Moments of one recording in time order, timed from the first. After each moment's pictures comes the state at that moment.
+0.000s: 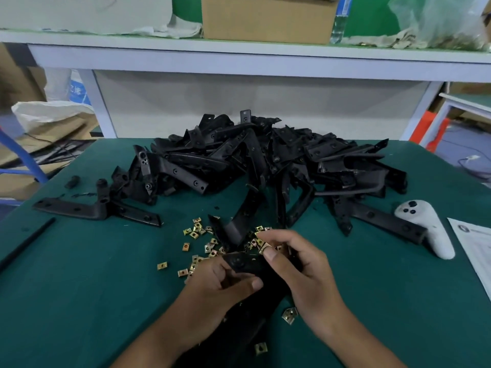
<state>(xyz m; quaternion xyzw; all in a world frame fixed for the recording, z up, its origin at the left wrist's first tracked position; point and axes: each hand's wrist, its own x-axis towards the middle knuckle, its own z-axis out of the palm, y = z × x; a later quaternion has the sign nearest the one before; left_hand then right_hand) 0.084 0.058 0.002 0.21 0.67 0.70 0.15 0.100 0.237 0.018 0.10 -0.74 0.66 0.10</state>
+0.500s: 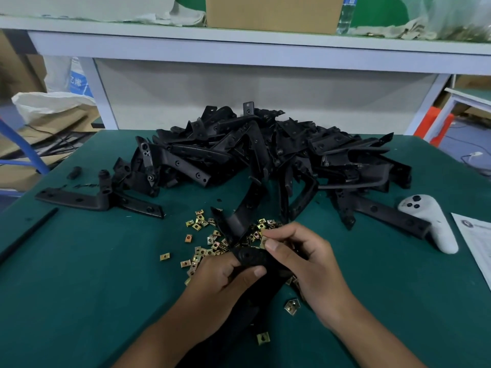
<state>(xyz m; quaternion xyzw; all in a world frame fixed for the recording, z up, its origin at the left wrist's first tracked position) 0.089 0.060 -0.002 0.24 0.76 0.60 0.03 0.097 0.241 0.017 0.08 -0.71 0.70 0.05</state>
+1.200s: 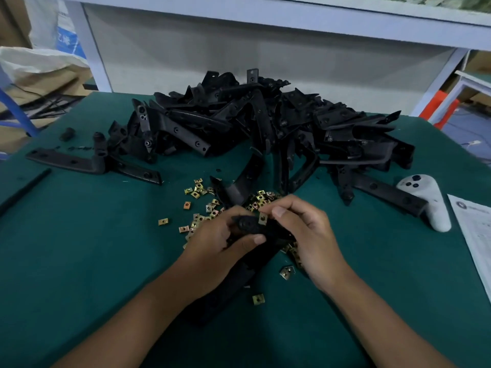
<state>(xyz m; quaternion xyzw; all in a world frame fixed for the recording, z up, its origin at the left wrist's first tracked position) 0.082 0.061 -0.009 0.24 0.76 0.60 0.02 0.098 0.241 0.021 0.11 -0.74 0.67 0.05</state>
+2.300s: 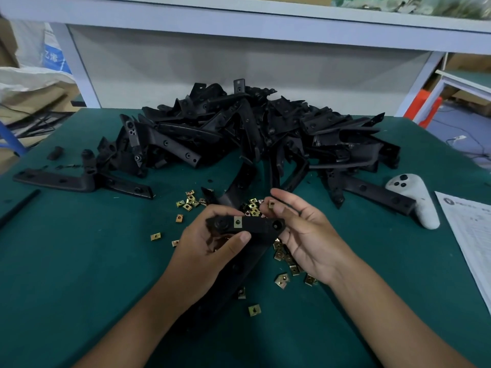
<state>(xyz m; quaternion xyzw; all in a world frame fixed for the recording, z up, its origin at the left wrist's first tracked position) 0.081 0.059 -0.003 0.20 0.67 0.72 0.02 0.074 0.259 0.017 -0.06 -0.47 0.88 -0.06</state>
